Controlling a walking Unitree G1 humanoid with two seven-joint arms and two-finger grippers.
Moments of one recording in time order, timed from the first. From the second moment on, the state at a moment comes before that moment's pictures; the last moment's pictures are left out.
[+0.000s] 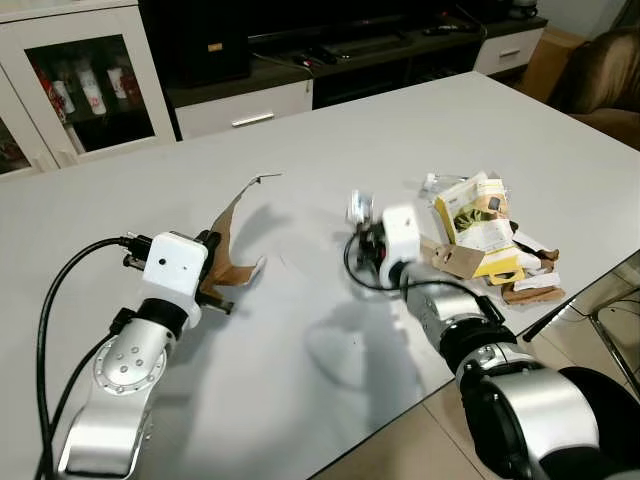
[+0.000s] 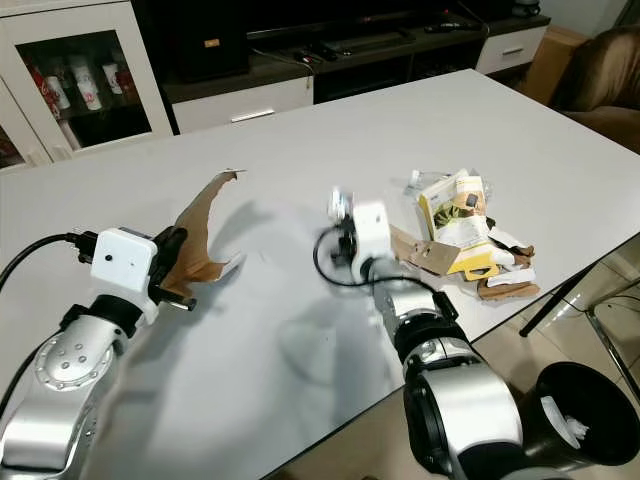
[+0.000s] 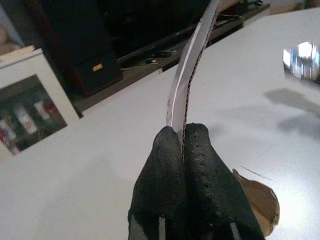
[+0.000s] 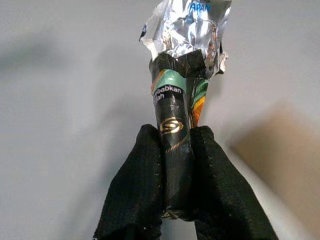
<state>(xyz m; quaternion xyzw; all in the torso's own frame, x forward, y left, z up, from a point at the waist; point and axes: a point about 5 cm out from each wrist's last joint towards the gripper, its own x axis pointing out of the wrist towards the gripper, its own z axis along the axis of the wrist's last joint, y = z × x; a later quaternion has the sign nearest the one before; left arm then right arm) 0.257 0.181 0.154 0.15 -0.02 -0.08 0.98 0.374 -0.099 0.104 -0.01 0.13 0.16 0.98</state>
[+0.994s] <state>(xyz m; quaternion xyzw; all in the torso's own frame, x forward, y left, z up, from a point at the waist) 0.257 0.151 0.143 0.04 -0.01 -0.11 0.99 0.254 -0.126 0.152 -0.02 -0.04 0.11 0.99</state>
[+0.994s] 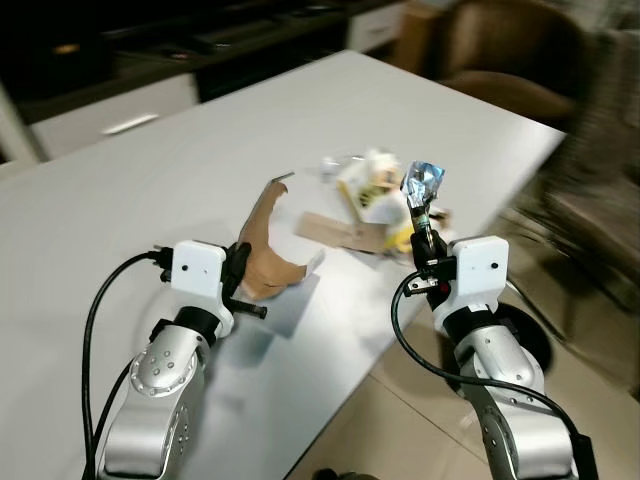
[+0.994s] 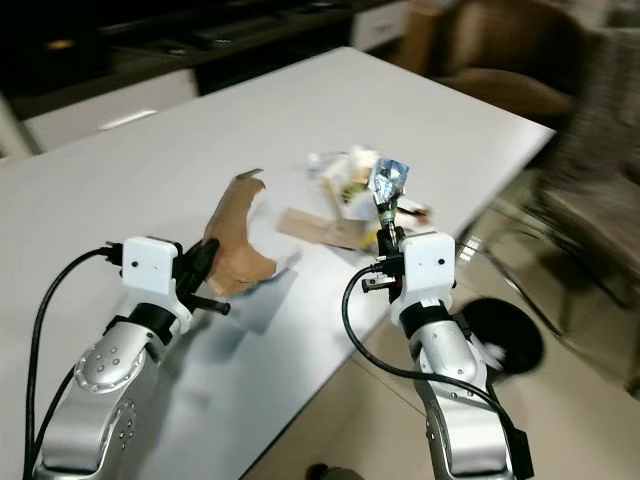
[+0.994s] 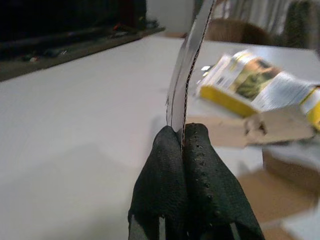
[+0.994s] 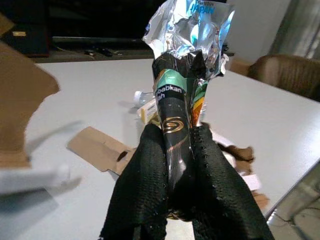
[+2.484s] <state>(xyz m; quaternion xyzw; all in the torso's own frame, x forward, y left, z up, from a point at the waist) 0.258 0.143 0.140 0.04 0.00 -0.13 0.99 0.232 -0.150 0.124 -0.05 0.05 0.04 1.00</state>
